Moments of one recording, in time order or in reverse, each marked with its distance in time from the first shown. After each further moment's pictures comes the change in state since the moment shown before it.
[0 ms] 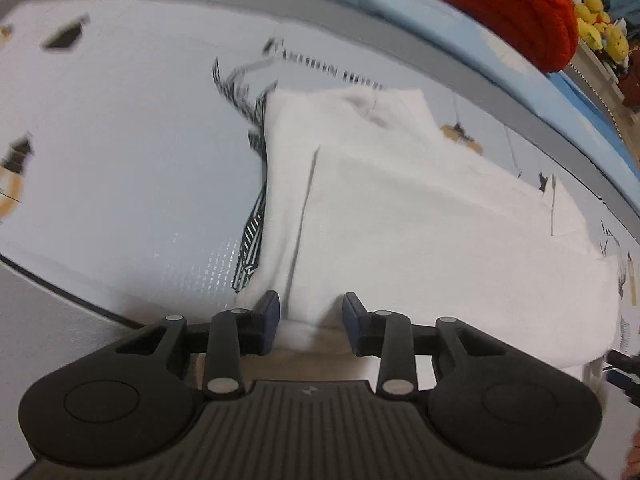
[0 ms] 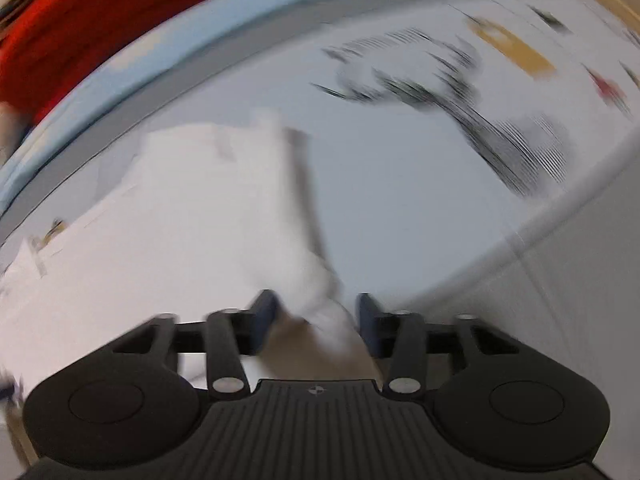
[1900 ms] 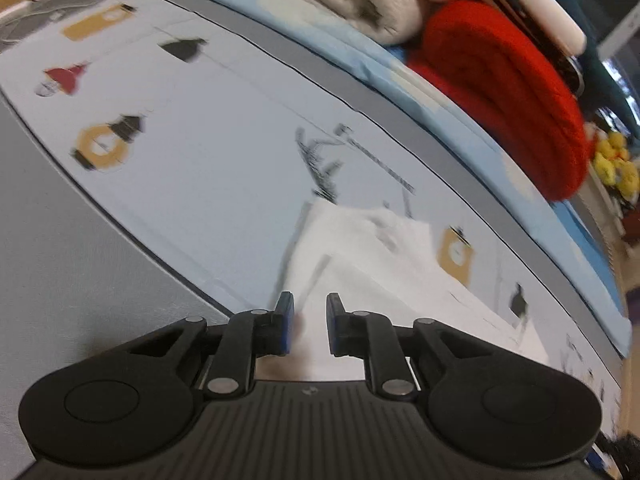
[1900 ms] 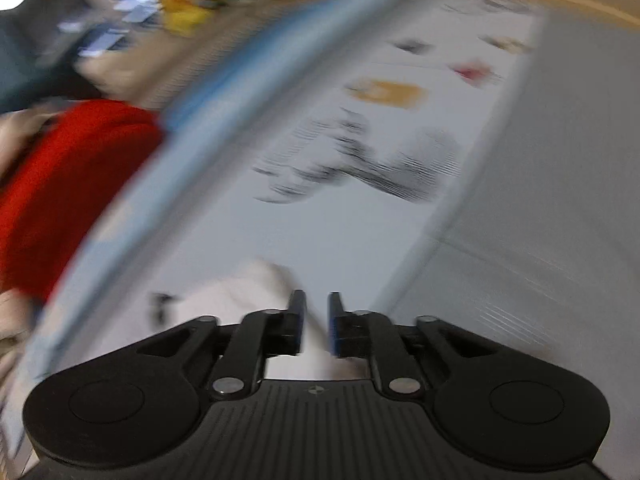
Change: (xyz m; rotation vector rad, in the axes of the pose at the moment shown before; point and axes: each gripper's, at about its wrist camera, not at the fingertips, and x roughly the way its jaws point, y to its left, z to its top) left arm -0.055 0.031 -0.039 -0.321 -0.179 -0.058; right arm -0.075 -0.011 -0.038 0.336 -0.342 0.078
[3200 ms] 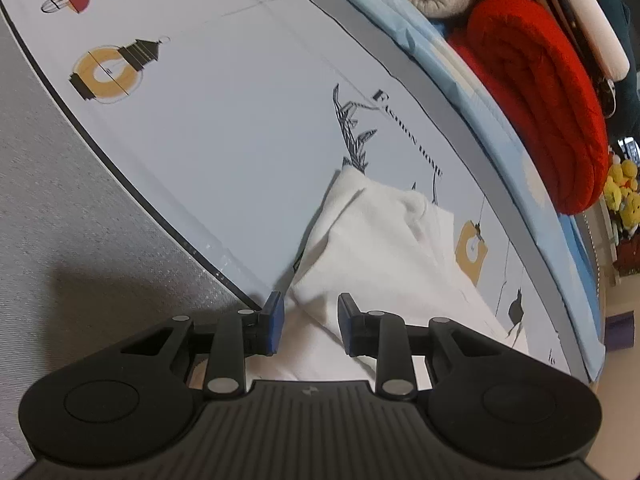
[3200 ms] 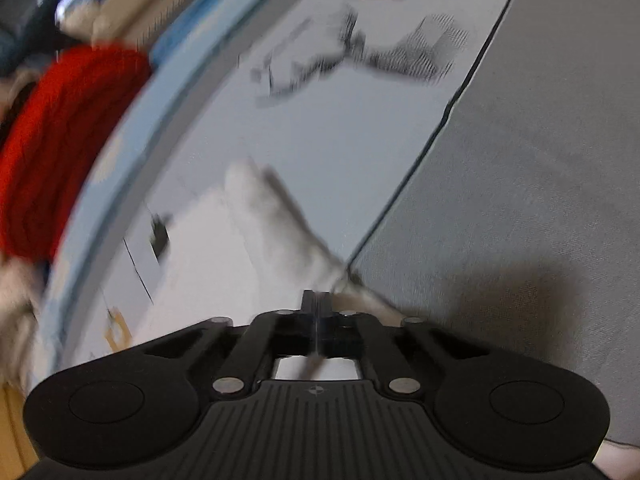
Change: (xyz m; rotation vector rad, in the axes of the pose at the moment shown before) left arm 0.035 0.036 0.014 -0.155 0.141 -0.028; right arm 0.016 -0.018 -0.029 0.141 0.217 -0.020
